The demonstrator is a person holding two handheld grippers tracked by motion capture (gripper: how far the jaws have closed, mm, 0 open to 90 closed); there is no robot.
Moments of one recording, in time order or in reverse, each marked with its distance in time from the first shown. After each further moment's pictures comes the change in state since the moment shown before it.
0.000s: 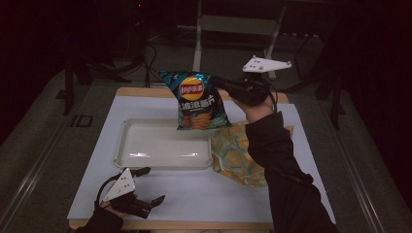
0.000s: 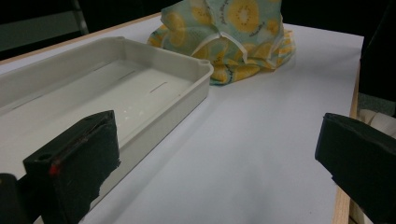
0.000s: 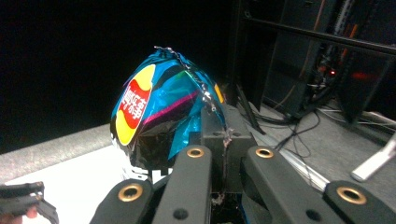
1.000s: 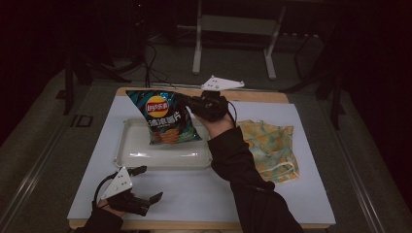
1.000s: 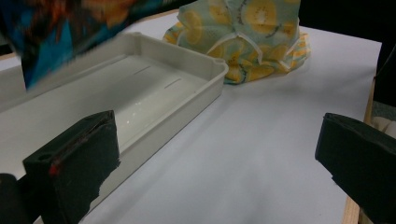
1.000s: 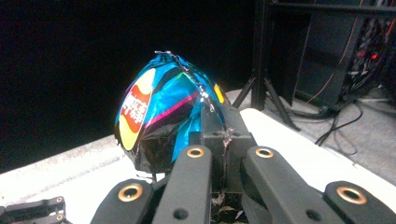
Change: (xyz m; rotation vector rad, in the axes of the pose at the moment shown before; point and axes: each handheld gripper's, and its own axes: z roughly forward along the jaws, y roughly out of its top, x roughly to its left) left arm 0.004 0.000 -0.004 0.008 0.050 -0.031; right arm 0.048 -0.040 0.079 0.006 0.068 0.087
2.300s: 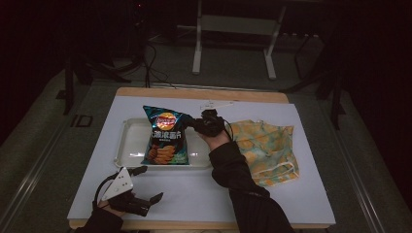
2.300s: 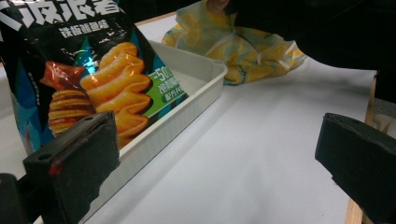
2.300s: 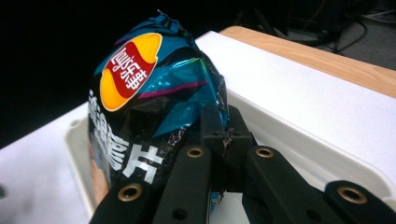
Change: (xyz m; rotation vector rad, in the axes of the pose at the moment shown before) left arm -0.001 0.000 0.001 -0.005 -0.002 0.015; right arm -0.043 -0.094 0.038 0.200 -0.058 0.156
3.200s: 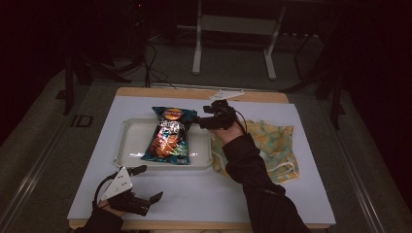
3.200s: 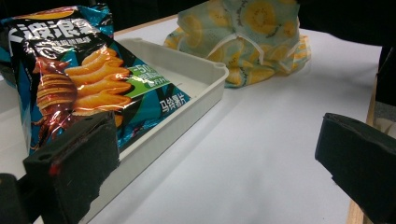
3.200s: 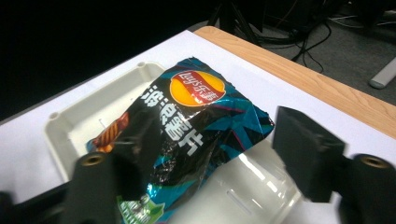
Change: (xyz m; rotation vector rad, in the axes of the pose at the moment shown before) left arm 0.001 0.001 0.000 -0.007 0.007 -0.006; right arm -0.006 0.029 -0.044 0.045 -0.087 -0.063
